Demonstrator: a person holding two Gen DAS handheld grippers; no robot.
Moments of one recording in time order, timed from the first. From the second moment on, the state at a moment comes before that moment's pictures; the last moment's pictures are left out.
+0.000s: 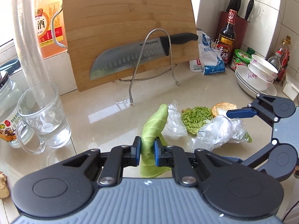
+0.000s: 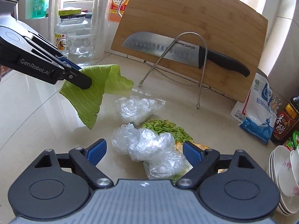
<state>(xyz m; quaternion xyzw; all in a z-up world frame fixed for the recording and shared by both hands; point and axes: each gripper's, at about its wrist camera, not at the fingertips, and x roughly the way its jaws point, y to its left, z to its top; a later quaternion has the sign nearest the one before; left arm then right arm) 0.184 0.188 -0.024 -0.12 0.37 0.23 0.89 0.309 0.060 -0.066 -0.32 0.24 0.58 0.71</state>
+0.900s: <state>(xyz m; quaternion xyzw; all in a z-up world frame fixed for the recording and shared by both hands) 0.177 0.178 -0.012 -0.09 0.39 0.20 0.90 0.301 0.040 -0.045 -0.29 0.25 0.59 0.71</state>
